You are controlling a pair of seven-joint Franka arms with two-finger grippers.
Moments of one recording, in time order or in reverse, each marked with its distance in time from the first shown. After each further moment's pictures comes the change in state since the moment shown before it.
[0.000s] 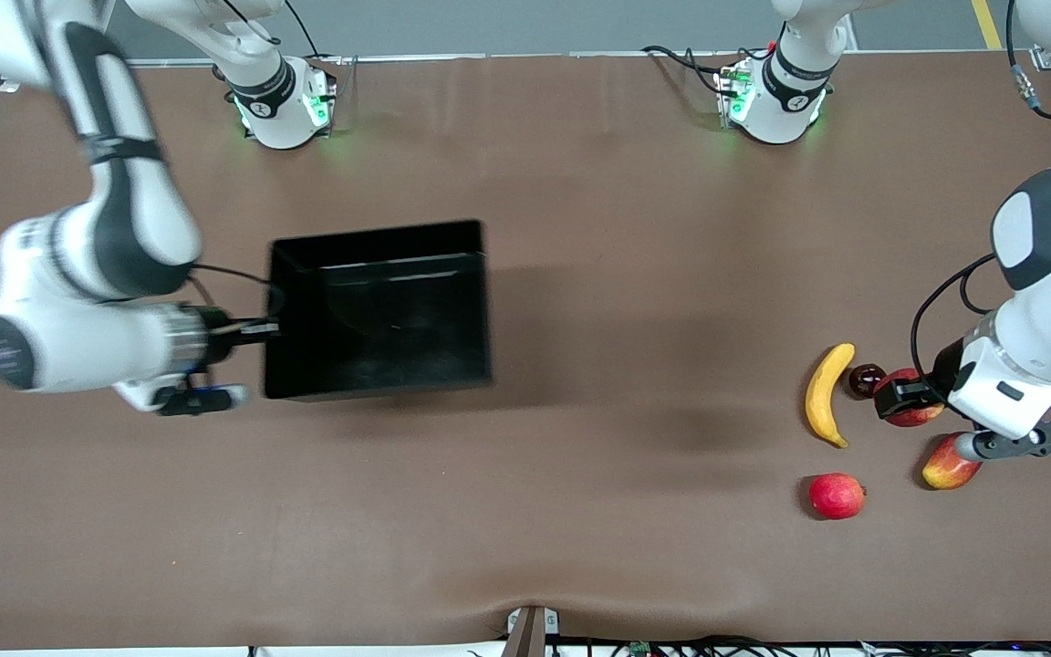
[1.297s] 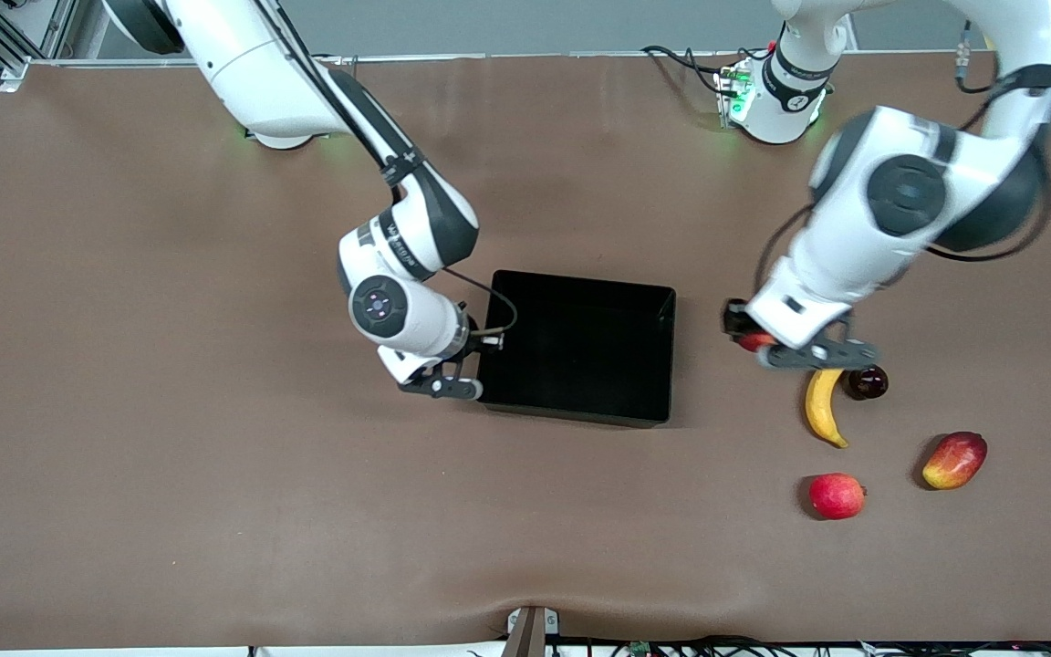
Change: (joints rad) left arm -0.022 -0.156 -0.273 -0.383 -0.005 0.133 -0.237; right arm 0.382 0.231 -0.030 0.003 0.033 0.515 0.436
